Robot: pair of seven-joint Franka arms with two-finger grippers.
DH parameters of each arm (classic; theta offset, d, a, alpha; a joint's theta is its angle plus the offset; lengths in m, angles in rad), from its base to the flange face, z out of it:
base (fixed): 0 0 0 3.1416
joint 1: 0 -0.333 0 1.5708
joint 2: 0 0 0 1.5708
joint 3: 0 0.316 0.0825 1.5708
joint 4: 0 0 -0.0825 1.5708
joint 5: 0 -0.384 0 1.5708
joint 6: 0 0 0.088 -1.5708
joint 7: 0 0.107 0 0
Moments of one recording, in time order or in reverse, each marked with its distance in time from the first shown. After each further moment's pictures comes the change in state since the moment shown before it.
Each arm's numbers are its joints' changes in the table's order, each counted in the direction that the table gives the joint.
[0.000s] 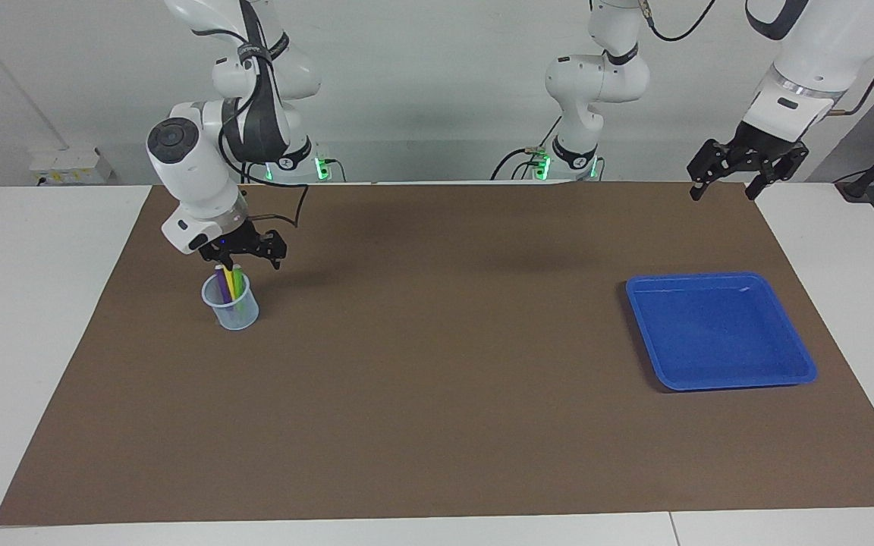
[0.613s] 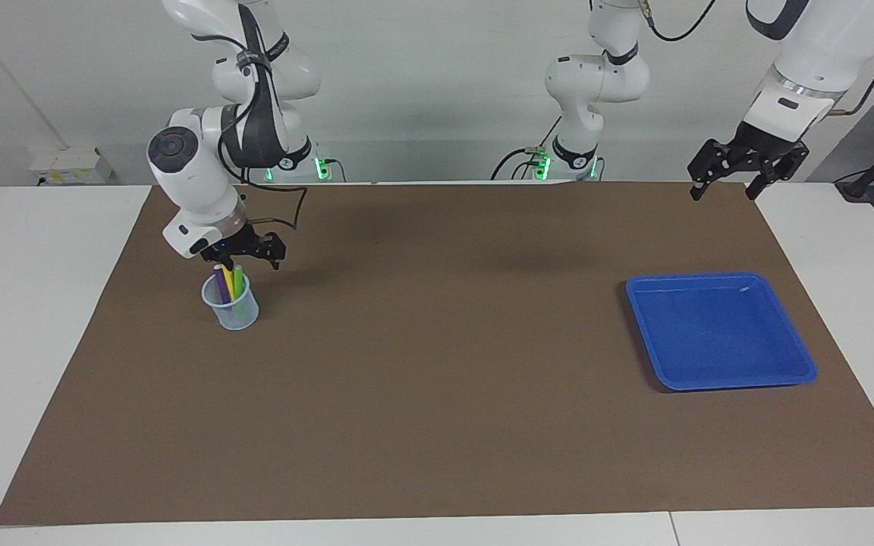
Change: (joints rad) left arm 0.000 0.000 0.001 0.000 0.000 0.000 0.000; right arm 0.022 0.004 -0.002 -0.017 0.000 0.000 -0.032
